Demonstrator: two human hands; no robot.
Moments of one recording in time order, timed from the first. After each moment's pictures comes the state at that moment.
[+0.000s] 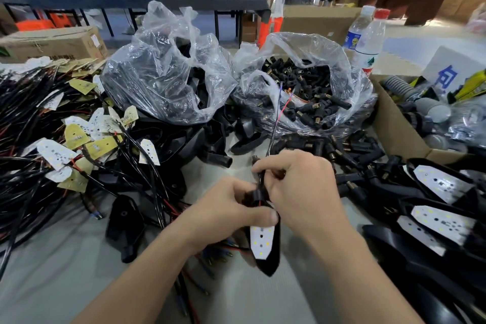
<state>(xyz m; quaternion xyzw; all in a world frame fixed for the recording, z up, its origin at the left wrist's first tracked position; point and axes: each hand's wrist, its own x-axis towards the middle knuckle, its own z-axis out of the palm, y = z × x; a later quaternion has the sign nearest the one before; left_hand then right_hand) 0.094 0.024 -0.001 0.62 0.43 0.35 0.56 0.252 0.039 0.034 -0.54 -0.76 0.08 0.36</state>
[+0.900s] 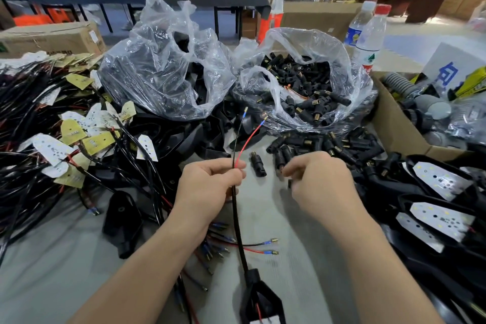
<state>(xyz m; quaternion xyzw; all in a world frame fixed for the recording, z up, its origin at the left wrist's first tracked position) 0.098 0.036 -0.006 0.39 0.58 0.55 0.46 0.282 0.061 0.021 -0.66 -0.70 0.15 0.21</state>
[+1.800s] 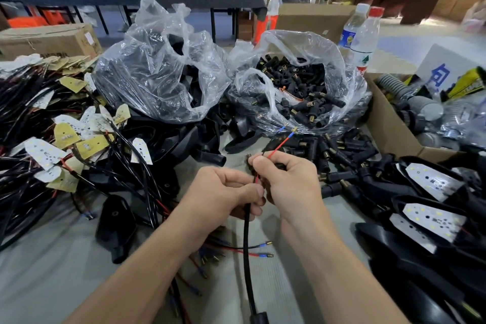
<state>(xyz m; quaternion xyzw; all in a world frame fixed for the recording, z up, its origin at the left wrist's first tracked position) 0.105 0.023 0.007 0.48 0.49 0.45 0.57 0.236 0.050 0.011 -0.48 -0.45 0.52 0.55</state>
